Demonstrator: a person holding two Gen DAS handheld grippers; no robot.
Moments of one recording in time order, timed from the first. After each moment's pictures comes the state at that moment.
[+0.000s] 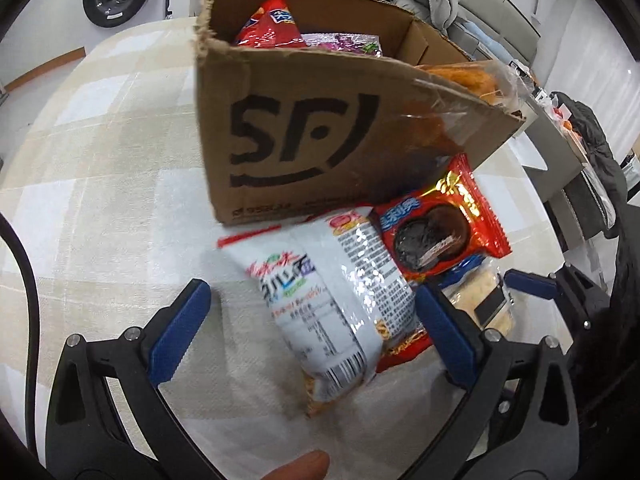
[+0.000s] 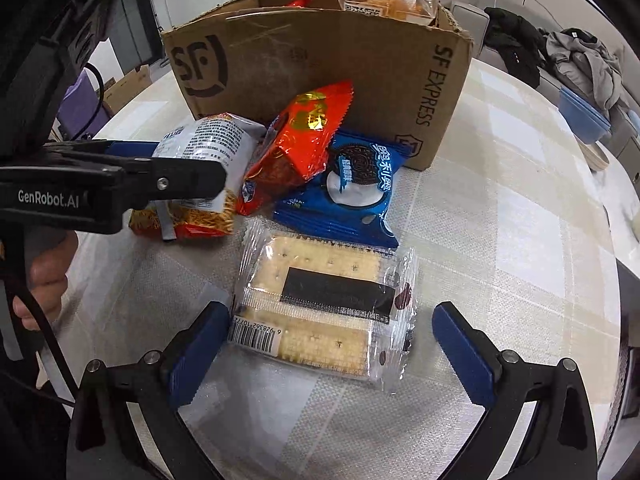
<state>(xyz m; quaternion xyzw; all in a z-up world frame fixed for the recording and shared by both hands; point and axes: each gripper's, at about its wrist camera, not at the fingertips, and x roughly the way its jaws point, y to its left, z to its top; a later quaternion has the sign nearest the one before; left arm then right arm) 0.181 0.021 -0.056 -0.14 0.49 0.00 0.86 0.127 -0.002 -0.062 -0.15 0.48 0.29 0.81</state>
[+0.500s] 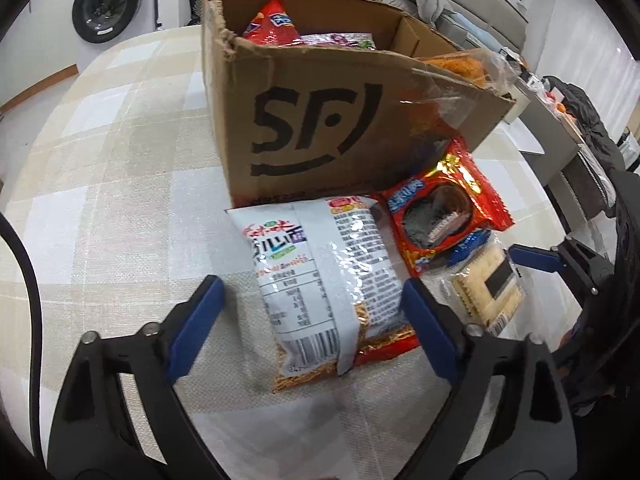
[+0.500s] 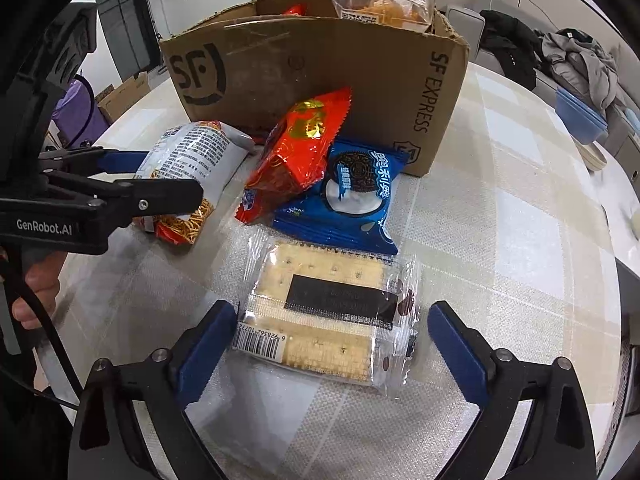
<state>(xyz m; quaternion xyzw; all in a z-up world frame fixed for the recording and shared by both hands) 0.179 0.021 -0.061 -0.12 0.49 -0.02 0.87 0.129 -0.015 -0.060 -0.13 0.47 0.29 0.82</state>
